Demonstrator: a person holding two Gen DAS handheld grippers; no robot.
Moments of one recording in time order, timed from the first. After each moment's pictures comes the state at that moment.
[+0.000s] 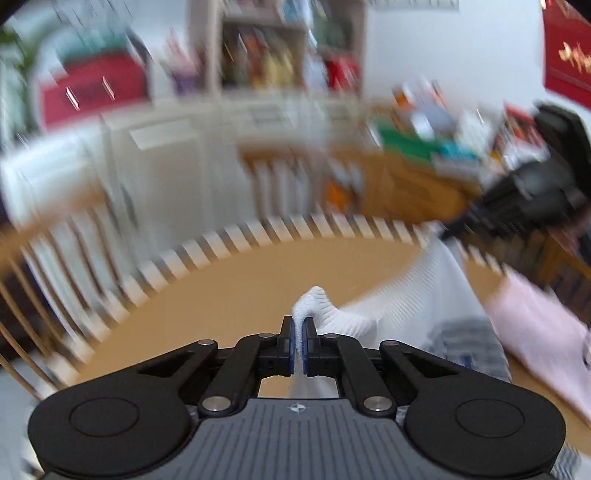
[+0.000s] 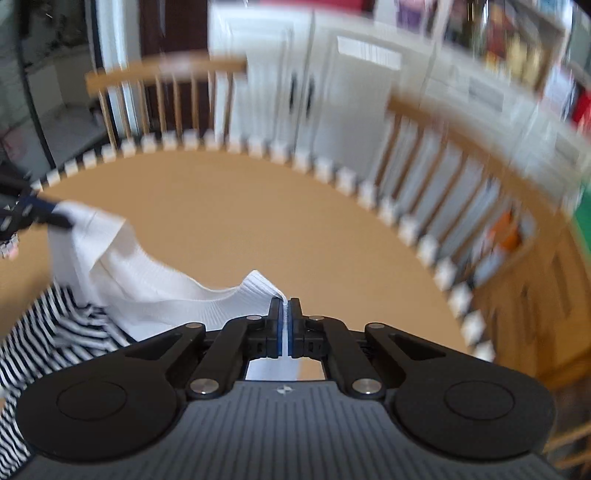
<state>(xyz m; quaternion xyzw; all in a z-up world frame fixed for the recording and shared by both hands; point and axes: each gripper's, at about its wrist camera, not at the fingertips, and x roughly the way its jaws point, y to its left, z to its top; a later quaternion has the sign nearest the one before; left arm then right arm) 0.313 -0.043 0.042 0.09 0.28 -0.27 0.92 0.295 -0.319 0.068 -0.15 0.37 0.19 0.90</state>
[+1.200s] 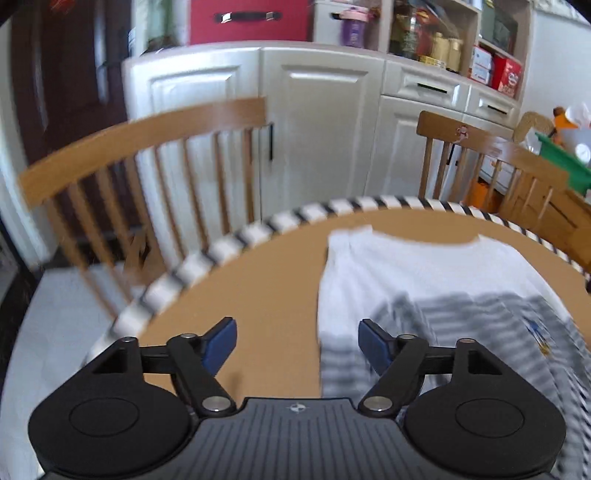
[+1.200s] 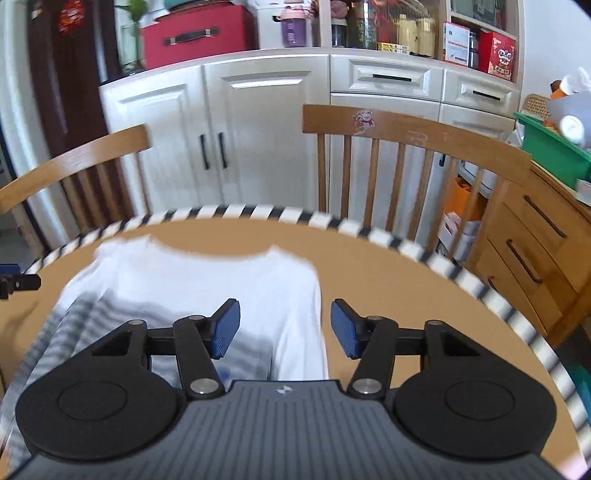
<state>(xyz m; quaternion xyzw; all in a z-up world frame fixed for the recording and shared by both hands) 0.339 0.034 -0.014 0.01 0.37 -0.06 0.93 0.285 -0.314 -0.024 0.02 0.34 0.06 0.94</state>
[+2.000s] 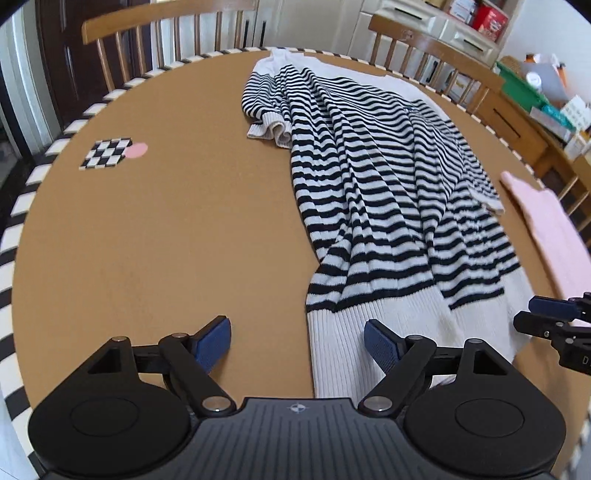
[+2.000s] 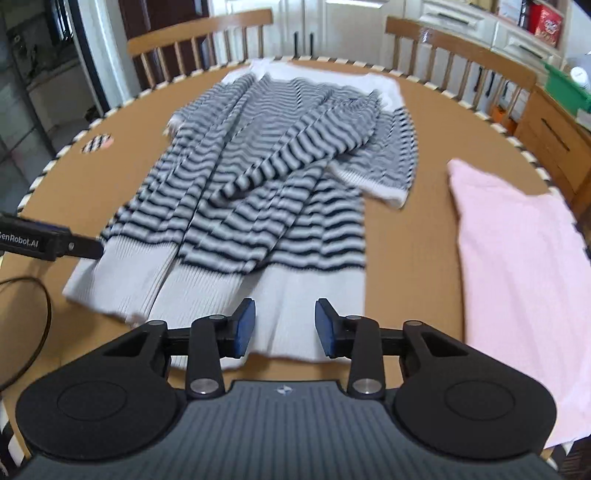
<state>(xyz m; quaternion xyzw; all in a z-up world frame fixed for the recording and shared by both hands) 0.036 -0.016 -0.049 -0.03 0.49 -0.07 0.87 0.007 -0.264 -0.054 -0.03 0.47 0.15 0.87</state>
